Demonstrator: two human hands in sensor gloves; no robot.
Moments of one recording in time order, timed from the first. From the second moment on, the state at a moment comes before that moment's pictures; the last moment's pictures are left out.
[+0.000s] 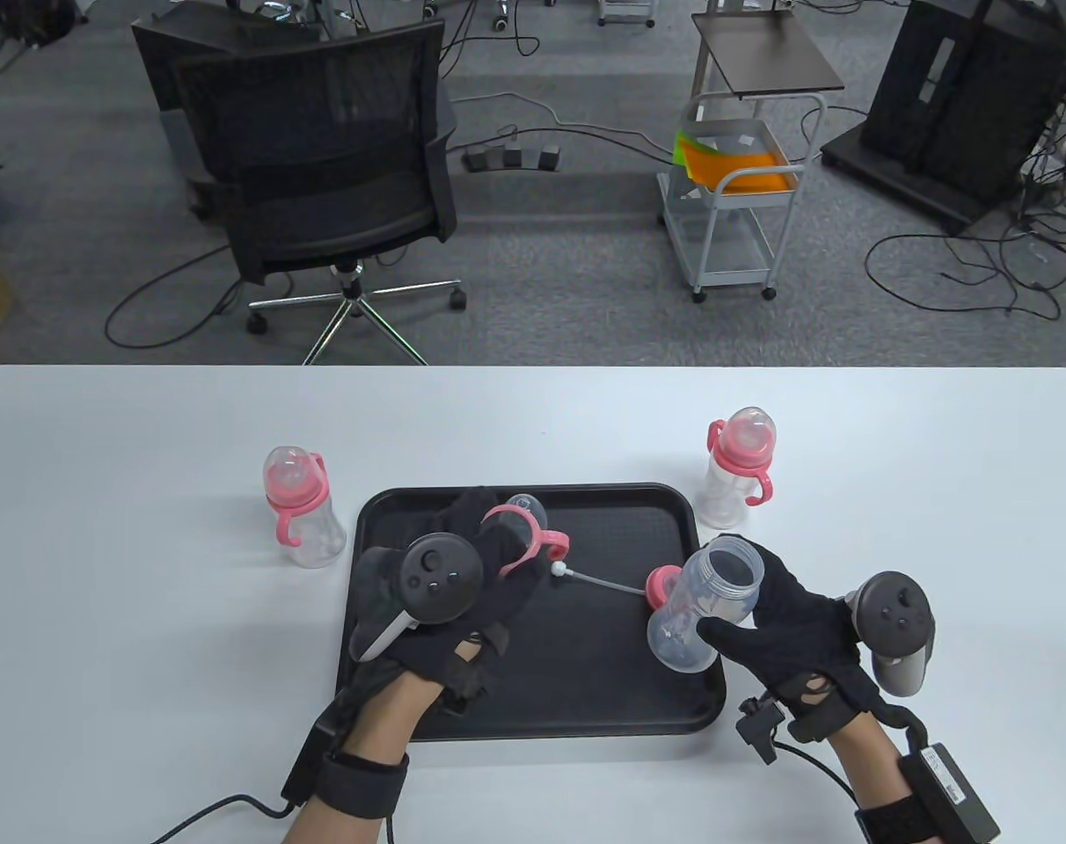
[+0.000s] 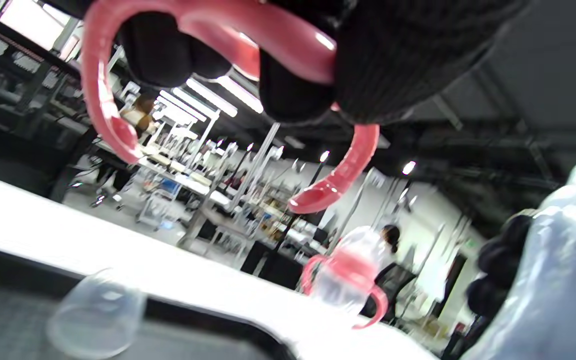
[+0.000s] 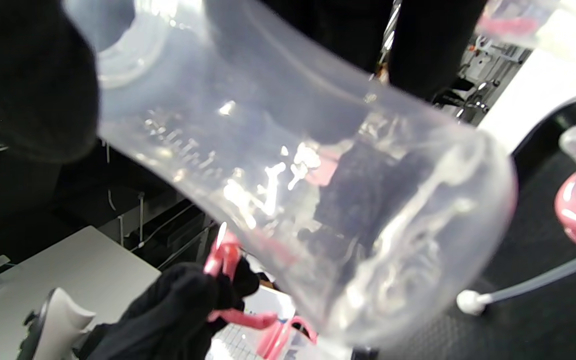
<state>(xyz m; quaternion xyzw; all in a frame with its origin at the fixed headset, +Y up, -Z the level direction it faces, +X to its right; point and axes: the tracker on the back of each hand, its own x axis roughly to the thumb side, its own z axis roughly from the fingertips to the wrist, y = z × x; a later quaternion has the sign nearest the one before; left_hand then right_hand) -0.114 -0.614 -0.337 0.13 -0.18 0.28 0.94 0.237 -0.665 -0.330 0.22 -0.06 0.79 0.57</state>
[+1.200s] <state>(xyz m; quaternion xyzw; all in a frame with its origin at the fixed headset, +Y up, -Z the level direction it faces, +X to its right) -0.049 -0.598 -0.280 0.21 -0.34 0.41 0.82 0.204 -0.658 -0.313 0.30 -0.06 0.84 0.46</state>
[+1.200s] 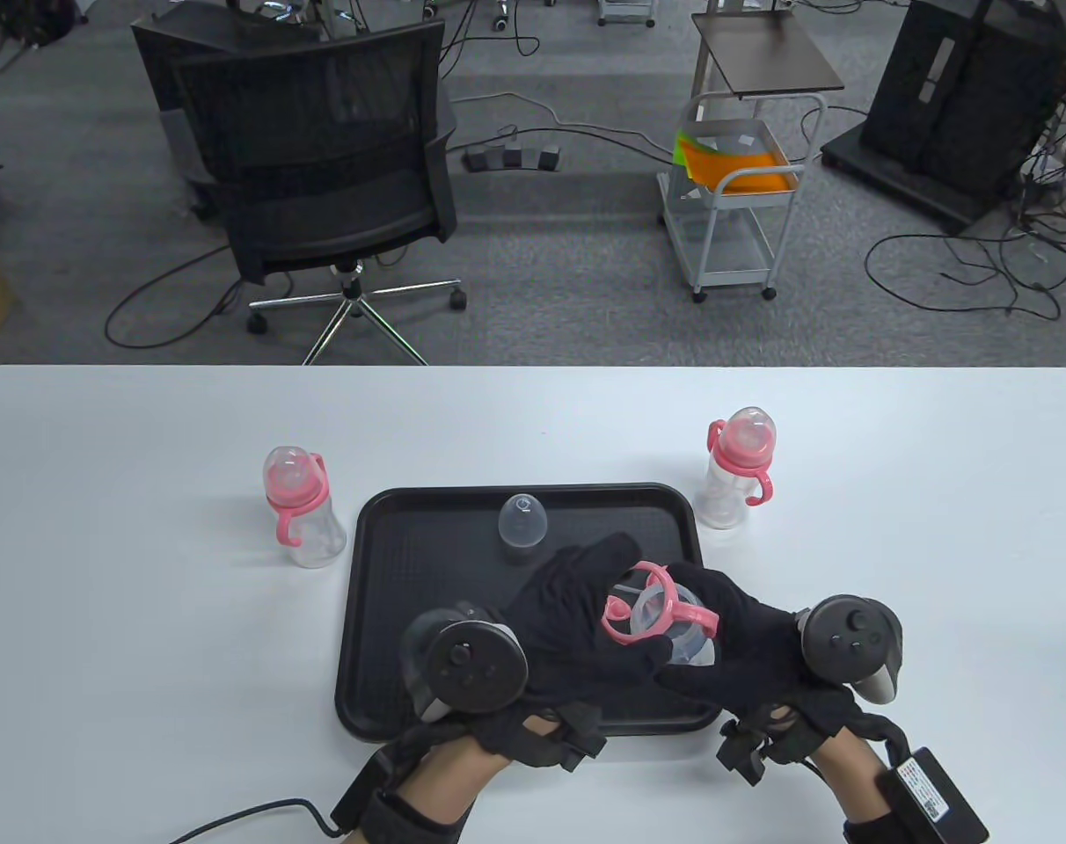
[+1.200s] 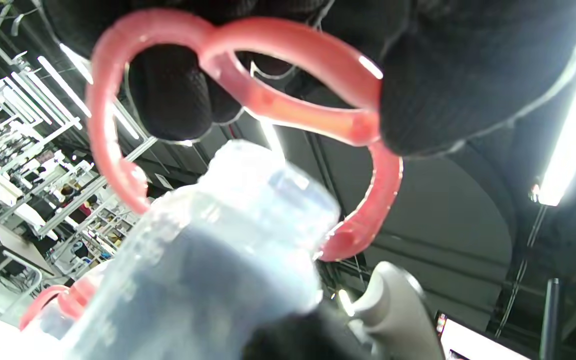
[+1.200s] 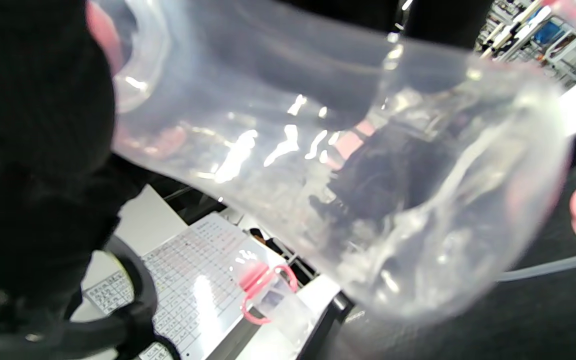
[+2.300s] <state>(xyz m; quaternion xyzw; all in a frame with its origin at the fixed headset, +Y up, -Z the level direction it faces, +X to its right) -0.034 -0.624 -0.294 -0.01 -0.33 0.46 0.83 0.205 -0.656 -0.311 0.31 -0.07 0.82 0.47</state>
